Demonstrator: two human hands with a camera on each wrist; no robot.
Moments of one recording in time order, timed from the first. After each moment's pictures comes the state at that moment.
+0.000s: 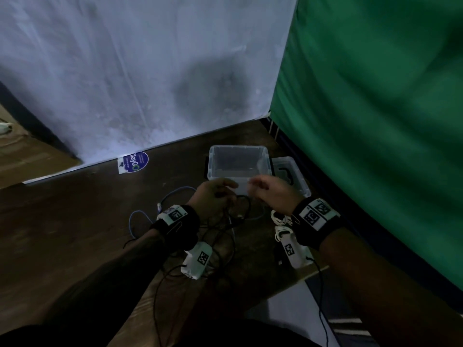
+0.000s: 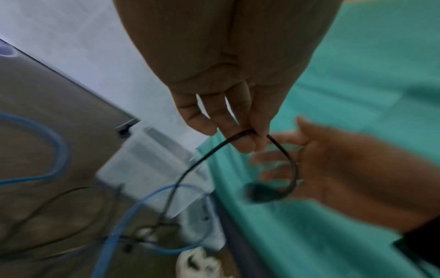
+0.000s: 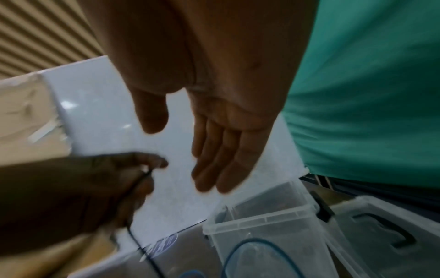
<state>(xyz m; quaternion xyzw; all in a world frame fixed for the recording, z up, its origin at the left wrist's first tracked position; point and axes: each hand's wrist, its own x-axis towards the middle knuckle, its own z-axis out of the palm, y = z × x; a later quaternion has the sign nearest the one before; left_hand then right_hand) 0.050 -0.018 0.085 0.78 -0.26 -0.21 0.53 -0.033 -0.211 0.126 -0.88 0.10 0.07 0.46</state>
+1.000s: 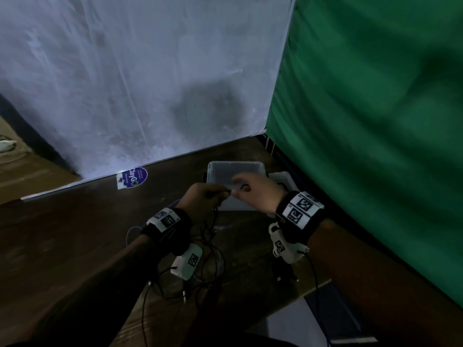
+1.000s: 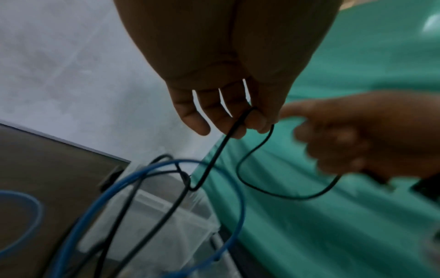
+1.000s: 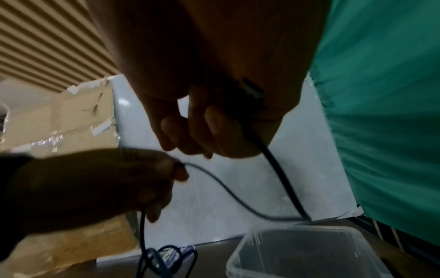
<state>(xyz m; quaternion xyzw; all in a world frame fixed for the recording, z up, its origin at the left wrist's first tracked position) 0.067 -0.008 0.121 0.82 -0.32 -0.11 0.47 -0.010 -0.185 0.181 -0.95 0.03 0.06 0.32</state>
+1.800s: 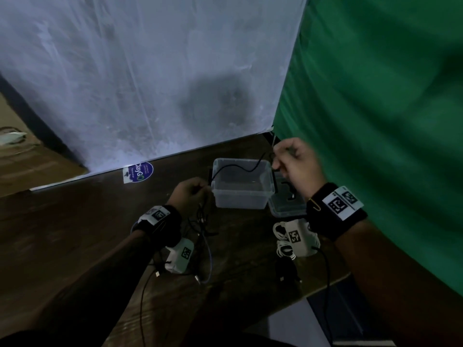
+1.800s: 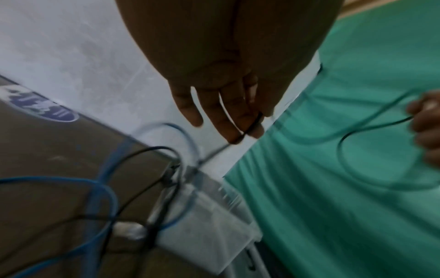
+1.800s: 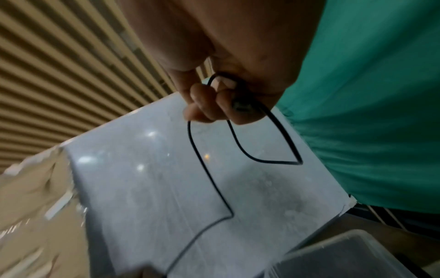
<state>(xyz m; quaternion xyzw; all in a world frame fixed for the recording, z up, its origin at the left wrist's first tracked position) 0.095 0.023 0.092 0.85 -0.24 -0.07 0.47 -0.012 -0.225 0.203 -0.78 0.12 -0.22 0.57</state>
